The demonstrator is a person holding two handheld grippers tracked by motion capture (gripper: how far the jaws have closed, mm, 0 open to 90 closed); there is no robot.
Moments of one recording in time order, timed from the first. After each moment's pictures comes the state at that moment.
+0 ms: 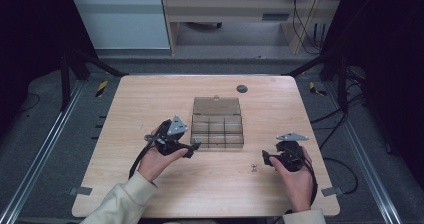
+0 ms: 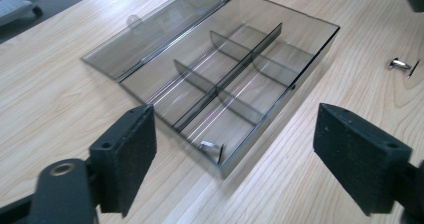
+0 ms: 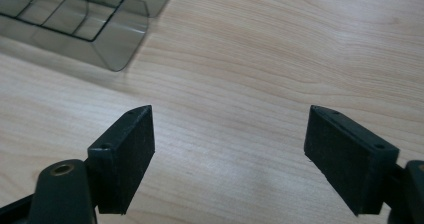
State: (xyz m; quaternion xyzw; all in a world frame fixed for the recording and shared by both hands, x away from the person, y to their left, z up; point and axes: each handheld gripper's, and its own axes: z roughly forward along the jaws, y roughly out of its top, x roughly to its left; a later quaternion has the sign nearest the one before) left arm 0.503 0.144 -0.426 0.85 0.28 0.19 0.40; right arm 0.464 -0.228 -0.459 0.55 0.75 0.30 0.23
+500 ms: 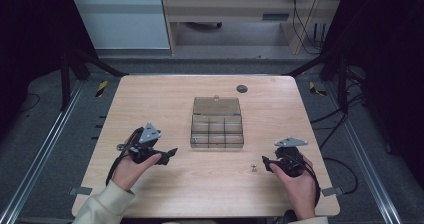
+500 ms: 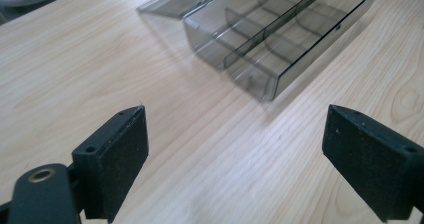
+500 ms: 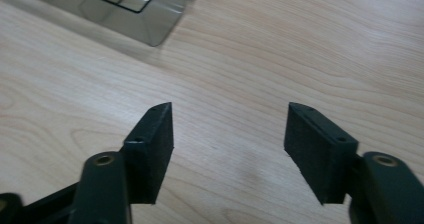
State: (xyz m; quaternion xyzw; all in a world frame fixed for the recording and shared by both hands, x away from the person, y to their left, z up) left arm 0.480 0.216 -0.436 0.84 0.32 0.21 0.39; right arm 0.449 -0.225 -0.458 0.51 0.78 0.30 0.21
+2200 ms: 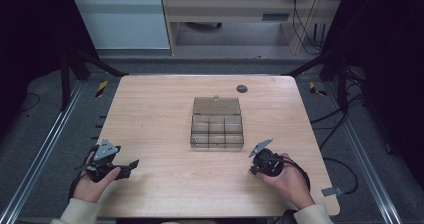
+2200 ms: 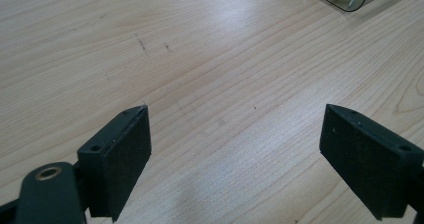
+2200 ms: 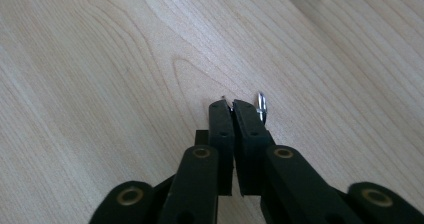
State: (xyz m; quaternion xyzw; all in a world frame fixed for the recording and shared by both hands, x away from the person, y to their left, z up) left arm 0.443 0.316 -0.461 0.81 0.40 0.23 0.37; right arm 0.463 -0.180 -0.474 0.32 0.92 0.21 0.08
